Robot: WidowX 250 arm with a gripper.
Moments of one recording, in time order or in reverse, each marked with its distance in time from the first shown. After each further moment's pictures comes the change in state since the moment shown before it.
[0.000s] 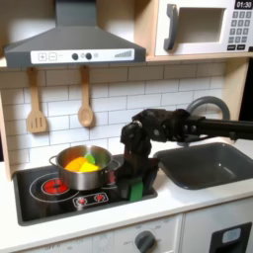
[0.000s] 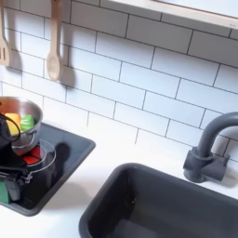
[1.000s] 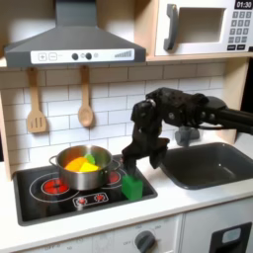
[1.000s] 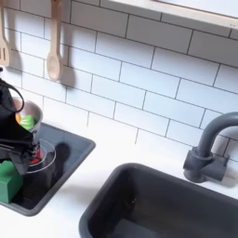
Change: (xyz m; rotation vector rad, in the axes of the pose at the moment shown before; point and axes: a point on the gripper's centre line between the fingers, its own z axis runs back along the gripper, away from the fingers) arm 0.008 -0.013 0.045 0.000 -0.104 -0.017
